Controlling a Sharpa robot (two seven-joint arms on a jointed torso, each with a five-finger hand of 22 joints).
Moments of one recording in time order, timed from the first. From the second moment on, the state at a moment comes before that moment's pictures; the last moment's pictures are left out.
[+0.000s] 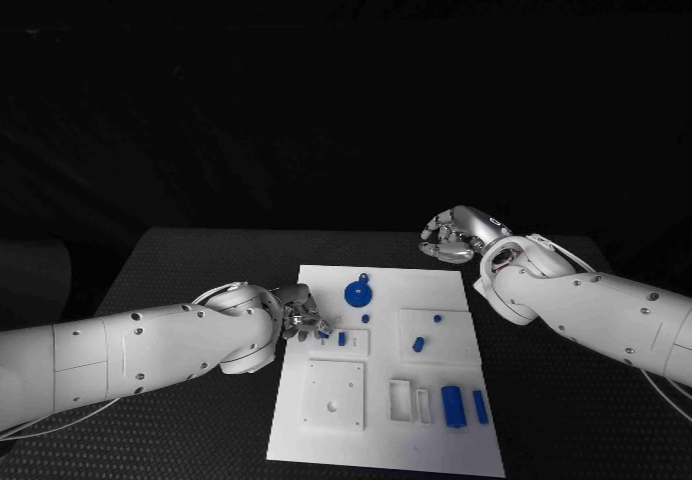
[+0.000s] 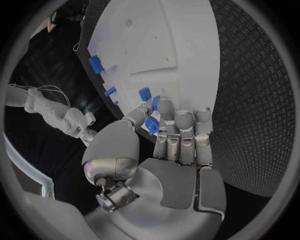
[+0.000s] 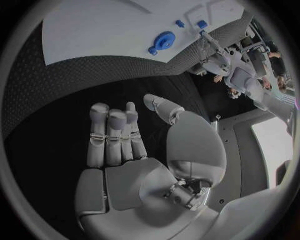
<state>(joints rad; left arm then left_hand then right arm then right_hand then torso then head) 1.23 -0.73 -0.24 1.49 -1.10 -0.23 -0.45 0.89 0.01 0.58 -0.19 0.21 1.15 0.02 0.37 0.69 1.33 -0.06 0.92 0.58 1.17 -0.14 1.34 0.57 0.05 0.97 -0.14 1.02 1.31 1.20 -0.67 -0.03 1.24 -1.31 -0.51 -0.14 0.98 -0.27 0.74 -0.10 0.31 0.98 0.10 0.31 0.45 1.06 0.00 1.08 0.98 1.26 -0.10 1.13 0.94 0.23 1.16 -0.02 0.95 1.29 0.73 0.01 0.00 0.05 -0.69</state>
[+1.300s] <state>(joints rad) 1.22 -0.72 -0.24 1.47 -1.16 -0.17 -0.46 0.89 0.01 0.58 -0.19 0.22 1.16 0.02 0.38 0.69 1.34 -0.06 0.92 0.58 1.19 -0.13 1.35 0.57 0.05 0.97 -0.14 1.03 1.31 1.20 -0.67 -0.03 1.24 -1.31 -0.51 -0.14 0.98 -0.27 0.74 -0.10 0.31 0.97 0.10 0.31 0.45 1.06 0.00 1.08 0.98 1.26 -0.10 1.13 0.94 0.23 1.16 -0.02 0.95 1.29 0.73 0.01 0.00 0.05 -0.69</state>
